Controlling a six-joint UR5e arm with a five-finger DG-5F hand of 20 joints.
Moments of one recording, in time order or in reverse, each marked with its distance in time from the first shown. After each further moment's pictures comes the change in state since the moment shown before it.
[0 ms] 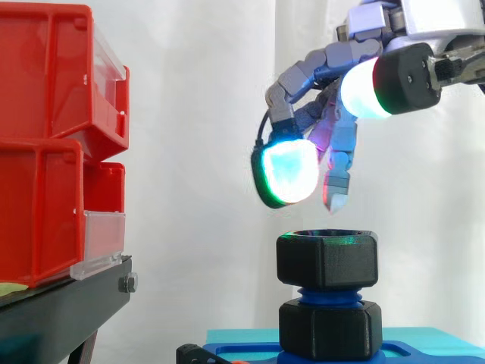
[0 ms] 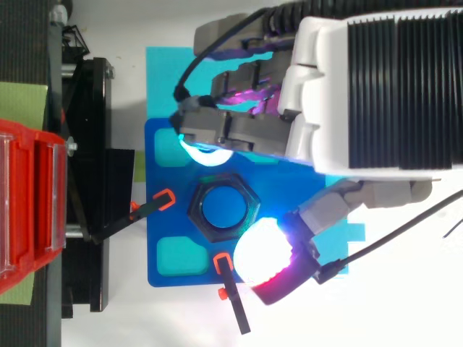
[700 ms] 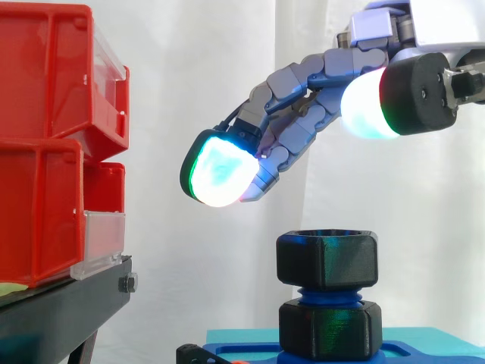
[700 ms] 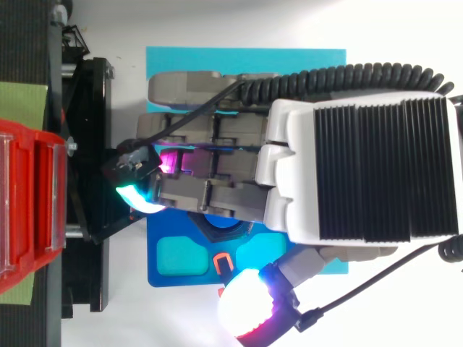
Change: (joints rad) arm 0.049 -0.004 -0.074 0.112 0.025 0.020
